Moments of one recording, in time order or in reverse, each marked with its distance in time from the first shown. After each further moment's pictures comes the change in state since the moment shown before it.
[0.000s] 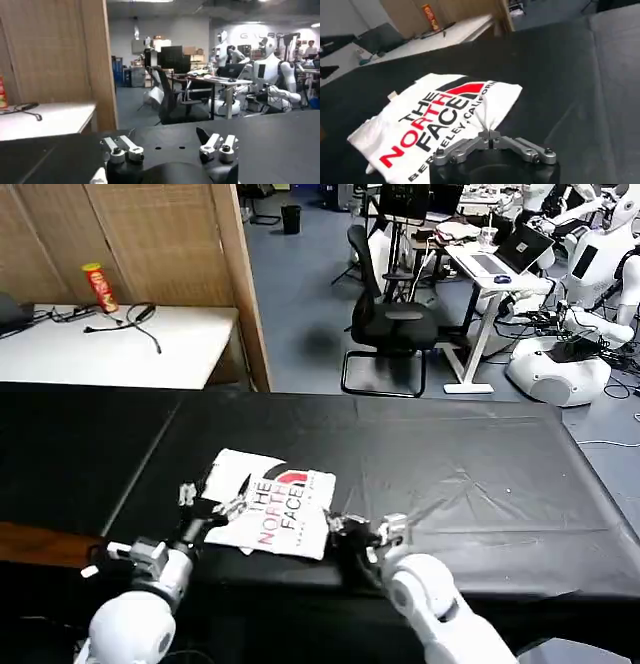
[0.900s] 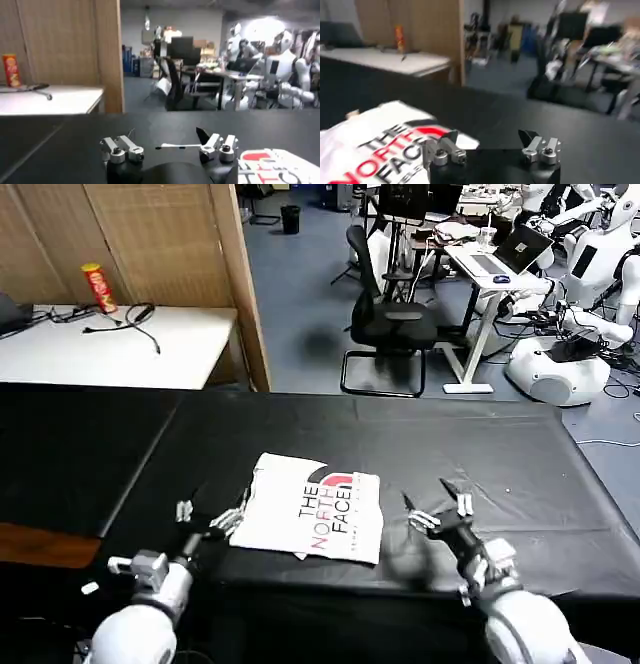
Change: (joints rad) left arm 0.081 0.026 0.016 -0.012 -0.045 0.006 -0.094; right arm -0.375 -0.212 0.306 0.256 -0.316 0.416 0.023
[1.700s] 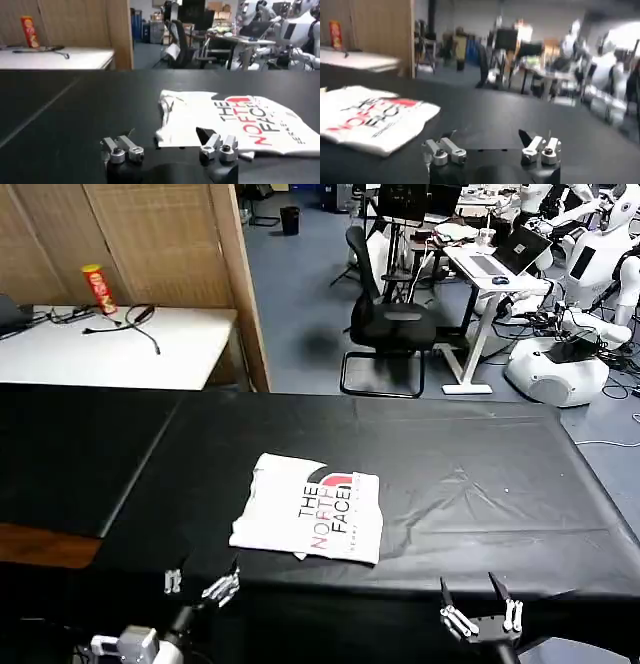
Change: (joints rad) left arm 0.335 -0.018 -0.010 -0.146 0.038 -0.013 -0.088; right arm -0.581 0.109 0.074 0.182 -0.130 0.208 0.194
